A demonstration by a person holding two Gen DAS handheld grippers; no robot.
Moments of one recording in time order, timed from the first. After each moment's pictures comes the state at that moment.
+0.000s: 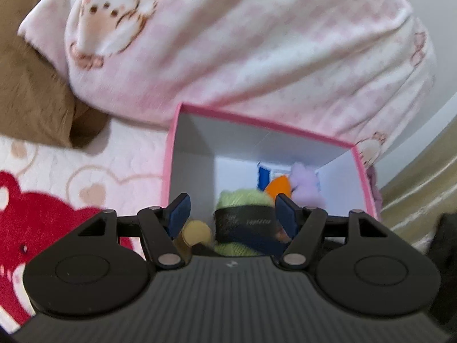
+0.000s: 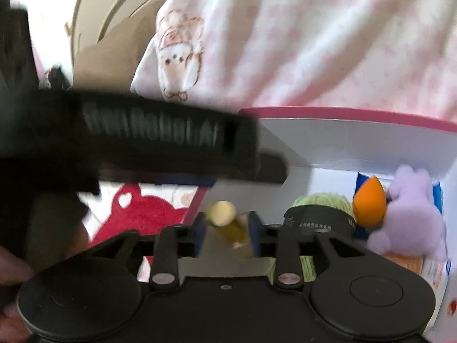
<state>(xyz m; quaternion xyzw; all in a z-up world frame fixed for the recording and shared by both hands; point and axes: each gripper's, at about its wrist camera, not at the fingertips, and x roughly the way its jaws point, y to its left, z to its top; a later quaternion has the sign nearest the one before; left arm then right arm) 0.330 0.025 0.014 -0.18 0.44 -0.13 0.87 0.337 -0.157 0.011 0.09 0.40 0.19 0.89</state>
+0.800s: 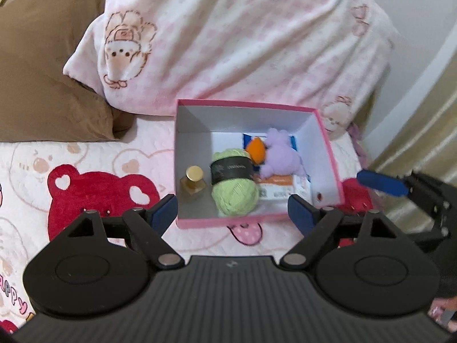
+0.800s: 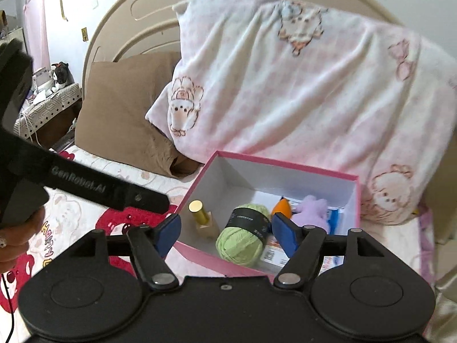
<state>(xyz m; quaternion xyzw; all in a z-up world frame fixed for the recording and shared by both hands) 0.221 0.007 0.125 -0.09 0.47 -0.12 0.87 0.209 -0.214 0.135 -0.01 0.35 0.15 0.92</state>
